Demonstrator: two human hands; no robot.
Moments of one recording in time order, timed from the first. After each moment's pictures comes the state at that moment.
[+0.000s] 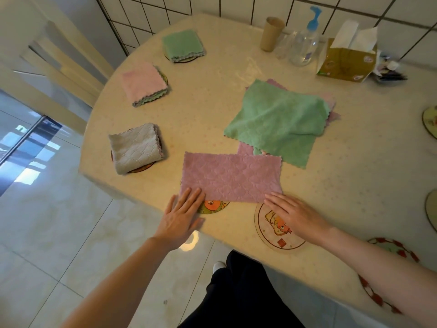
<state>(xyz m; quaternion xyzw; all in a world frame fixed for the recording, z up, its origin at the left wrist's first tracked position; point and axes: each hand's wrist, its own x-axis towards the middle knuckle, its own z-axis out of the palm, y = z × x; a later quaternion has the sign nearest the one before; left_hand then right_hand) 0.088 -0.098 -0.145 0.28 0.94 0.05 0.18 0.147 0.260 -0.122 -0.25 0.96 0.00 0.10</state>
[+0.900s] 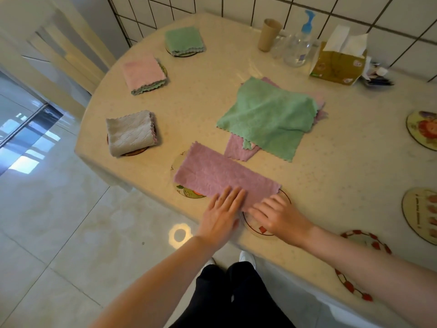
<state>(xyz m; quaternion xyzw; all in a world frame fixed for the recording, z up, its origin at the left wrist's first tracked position) 0.156 0.038 -0.121 0.30 0.94 0.12 0.09 0.176 0.240 -0.083 -0.37 0.93 -0.03 -0.07</state>
